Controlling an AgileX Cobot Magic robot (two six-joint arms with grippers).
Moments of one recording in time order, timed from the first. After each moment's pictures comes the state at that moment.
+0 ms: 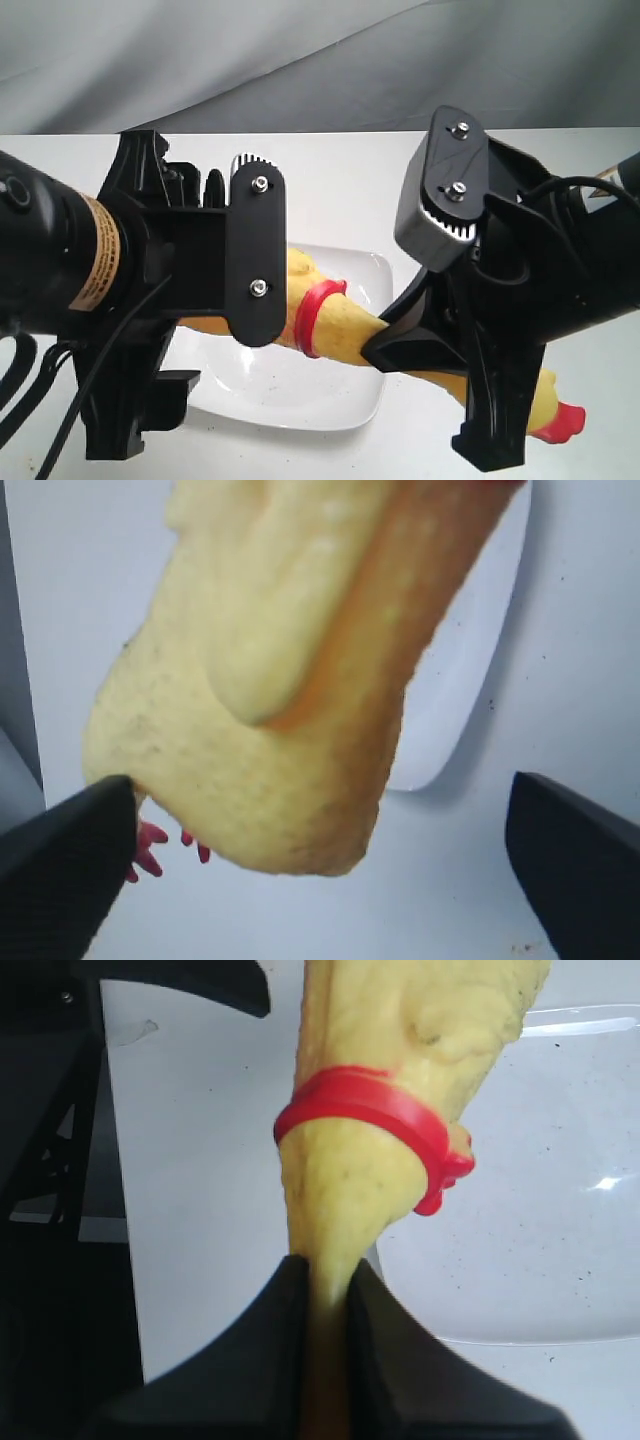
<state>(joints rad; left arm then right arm) -0.95 1.34 -1.05 0.45 1.06 0.35 0.61 1.22 -0.91 0.62 0.90 -0.95</state>
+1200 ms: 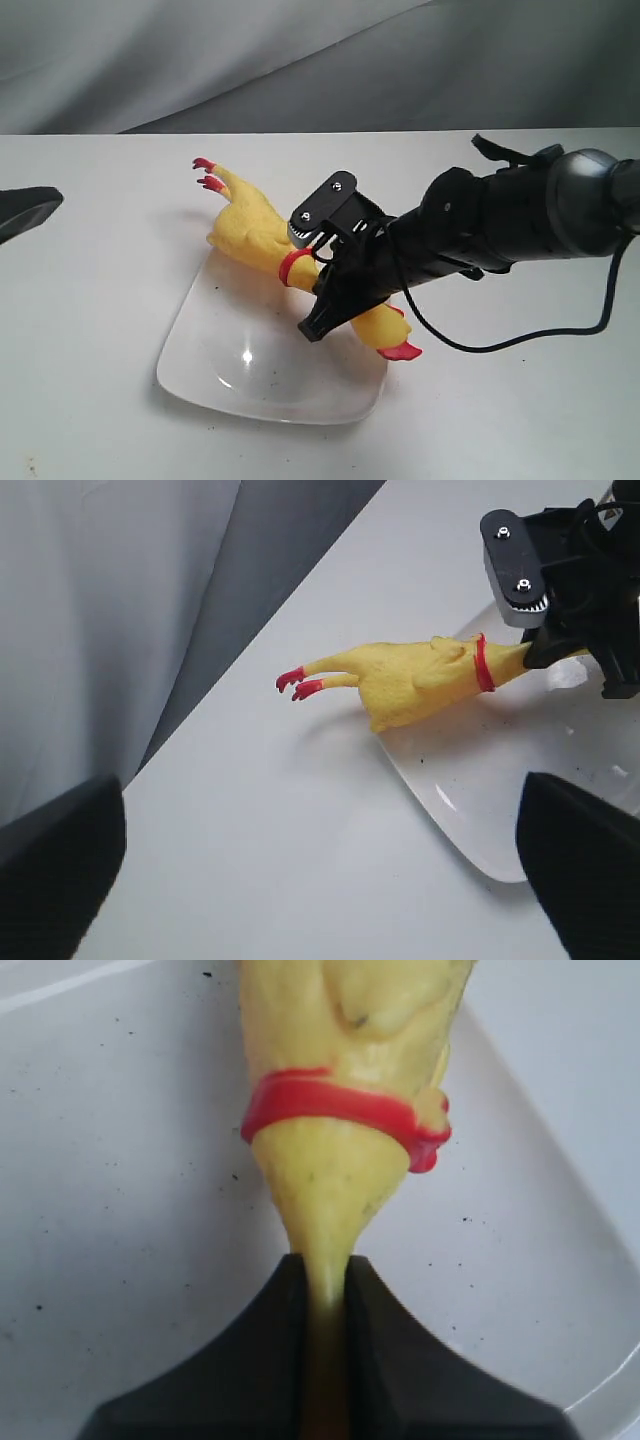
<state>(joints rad) -1.10 0.93 -1.08 0.78 1.22 -0.30 0.61 1.91 -1.04 0.70 0.23 -0.96</state>
